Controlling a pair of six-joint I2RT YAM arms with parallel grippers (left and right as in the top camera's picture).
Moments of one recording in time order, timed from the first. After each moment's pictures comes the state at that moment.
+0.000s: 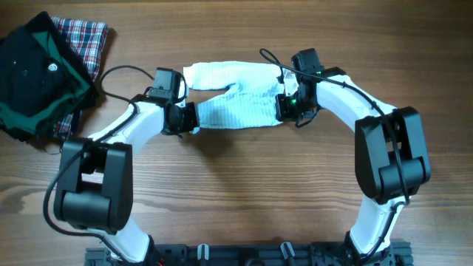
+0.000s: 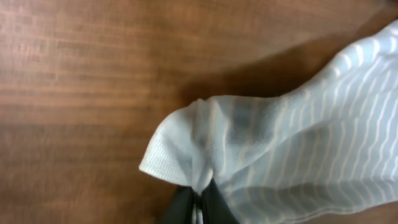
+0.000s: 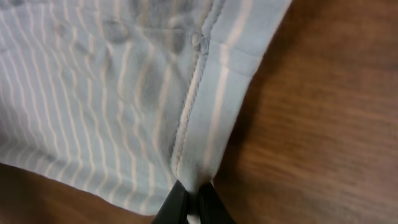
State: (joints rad) left arm -0.19 1.83 1.02 -0.47 0.20 -0.37; right arm 0.26 2.03 1.31 -0.70 -0.32 0.15
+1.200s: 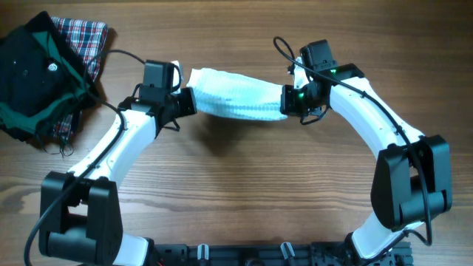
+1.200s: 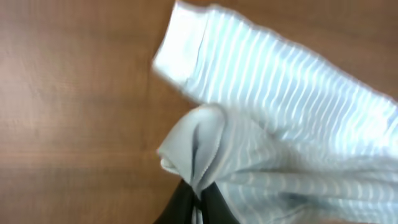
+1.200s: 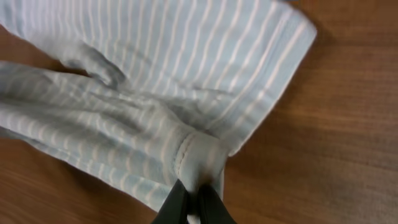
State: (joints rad) left arm -0.20 1.64 1.01 -0.34 0.14 -0.36; right arm 0.26 1.84 1.30 -0.75 -0.30 0.30
